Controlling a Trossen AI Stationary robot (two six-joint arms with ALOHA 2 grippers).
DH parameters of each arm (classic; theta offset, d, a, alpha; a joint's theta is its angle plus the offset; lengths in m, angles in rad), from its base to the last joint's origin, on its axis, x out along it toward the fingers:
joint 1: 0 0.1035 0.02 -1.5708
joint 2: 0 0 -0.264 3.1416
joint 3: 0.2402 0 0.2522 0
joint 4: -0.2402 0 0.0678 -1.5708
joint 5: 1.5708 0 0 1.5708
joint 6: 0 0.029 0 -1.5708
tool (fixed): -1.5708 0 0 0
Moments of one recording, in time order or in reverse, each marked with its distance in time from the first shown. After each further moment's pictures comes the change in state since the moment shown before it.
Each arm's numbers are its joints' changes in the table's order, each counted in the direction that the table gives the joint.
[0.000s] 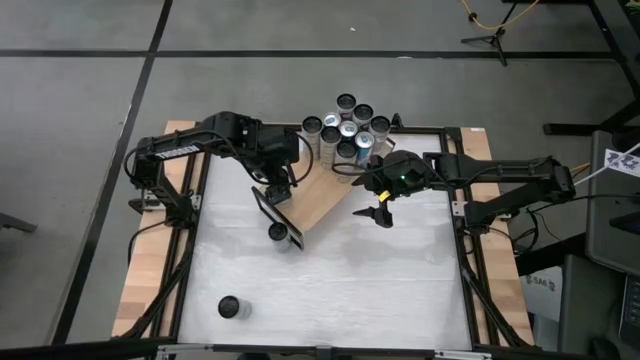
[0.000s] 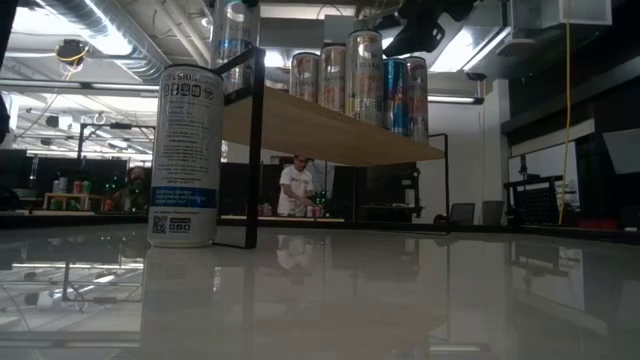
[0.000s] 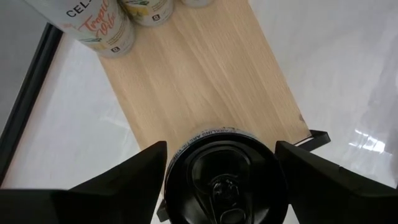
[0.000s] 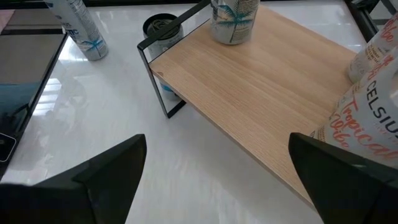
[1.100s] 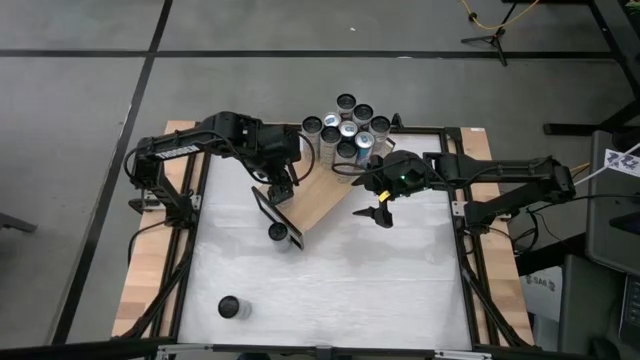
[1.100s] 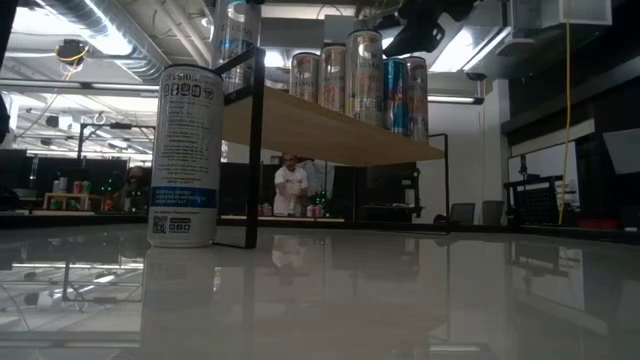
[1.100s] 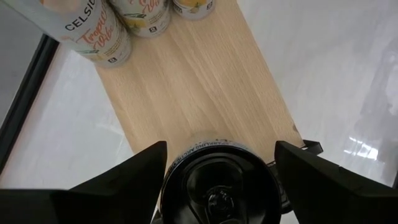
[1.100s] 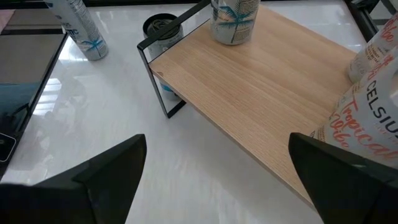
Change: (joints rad) left arm 0.000 0.000 0.000 0.035 -0.007 -0.008; right arm 0.000 0.000 0.000 0.000 0.000 0.000
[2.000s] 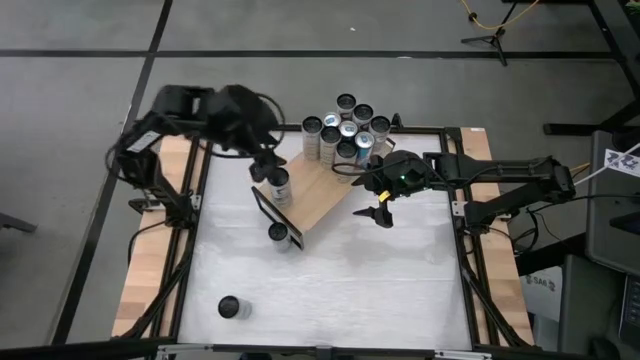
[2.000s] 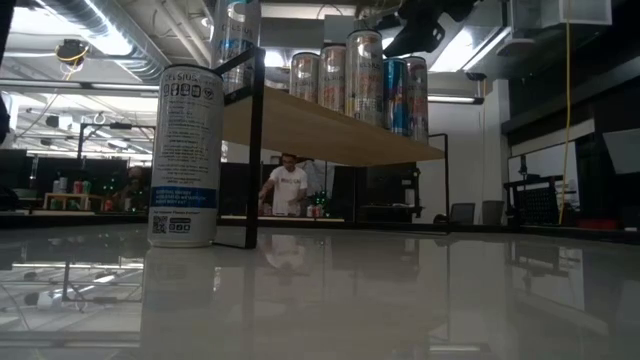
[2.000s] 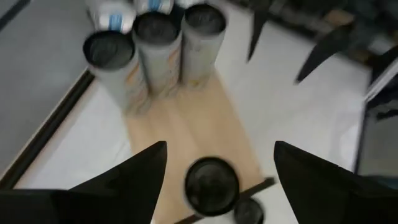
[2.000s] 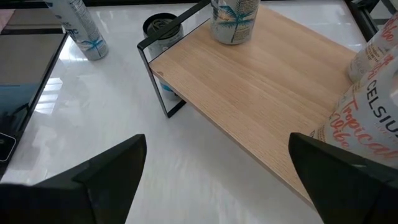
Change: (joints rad) left arm 0.030 -0.011 0.352 -0.085 0.006 -0.041; right arm 0.000 0.000 0.000 -0.001 0.000 0.000
